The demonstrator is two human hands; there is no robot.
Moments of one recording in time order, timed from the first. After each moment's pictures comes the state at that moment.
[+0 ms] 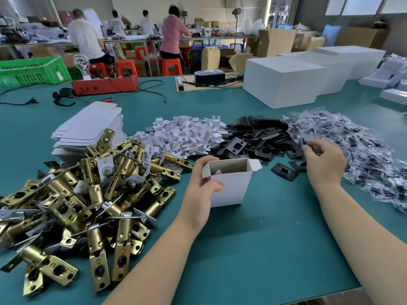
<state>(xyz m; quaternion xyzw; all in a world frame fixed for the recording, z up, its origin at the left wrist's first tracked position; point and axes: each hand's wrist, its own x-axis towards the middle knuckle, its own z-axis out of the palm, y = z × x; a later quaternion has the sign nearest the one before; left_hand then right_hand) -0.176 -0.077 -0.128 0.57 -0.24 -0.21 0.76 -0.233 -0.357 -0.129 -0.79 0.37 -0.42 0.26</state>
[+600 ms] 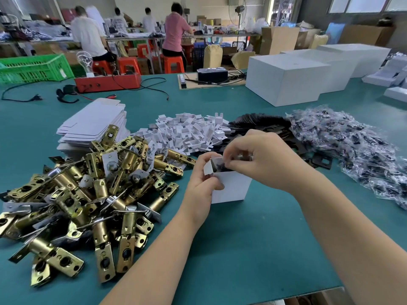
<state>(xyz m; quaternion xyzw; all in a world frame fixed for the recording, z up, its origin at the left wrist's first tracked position) -0.177 -0.074 -0.124 0.55 -0.25 -0.20 0.77 -0.242 -0.208 -0.029 -0.95 -0.06 -0.20 0.21</state>
